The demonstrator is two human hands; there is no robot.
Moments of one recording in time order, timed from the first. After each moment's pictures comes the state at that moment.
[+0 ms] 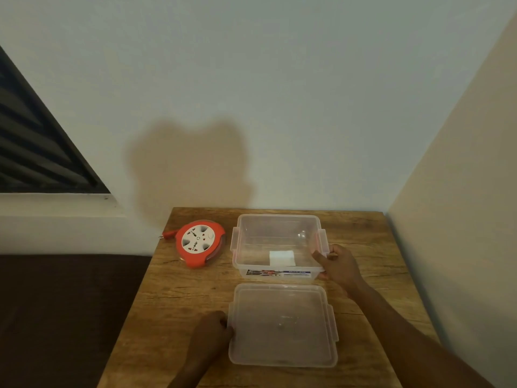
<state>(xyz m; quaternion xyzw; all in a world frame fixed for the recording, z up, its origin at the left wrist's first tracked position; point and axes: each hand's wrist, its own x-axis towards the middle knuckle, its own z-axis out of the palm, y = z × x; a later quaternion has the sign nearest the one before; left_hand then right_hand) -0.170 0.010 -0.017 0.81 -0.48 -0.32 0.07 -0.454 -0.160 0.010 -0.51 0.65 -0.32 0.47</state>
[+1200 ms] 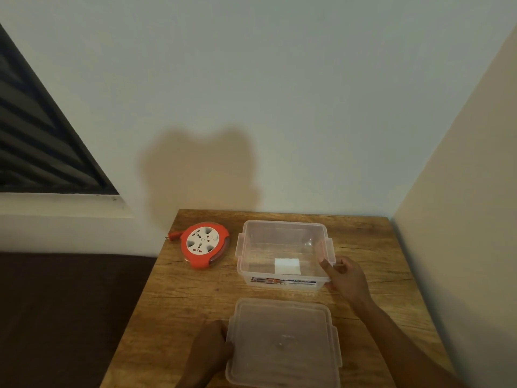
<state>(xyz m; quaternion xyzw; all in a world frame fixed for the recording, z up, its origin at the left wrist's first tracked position) -0.171 0.025 -0.025 0.82 -0.47 -0.32 0.07 -0.461 -0.136 0.005 -0.54 0.66 -0.35 0.39</state>
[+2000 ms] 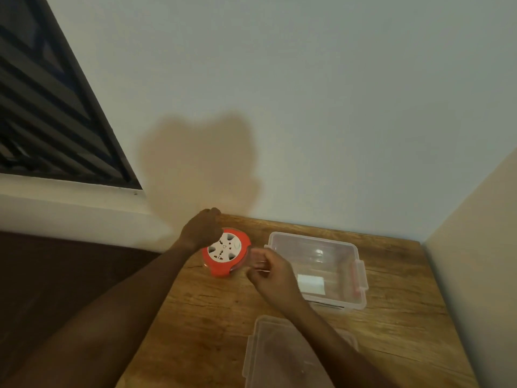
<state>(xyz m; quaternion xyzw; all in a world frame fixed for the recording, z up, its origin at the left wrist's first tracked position) -0.014 -0.170 0.077 0.78 -0.59 -0.18 0.11 -0.256 -0.107 0.076 -0.70 0.44 -0.32 0.47</state>
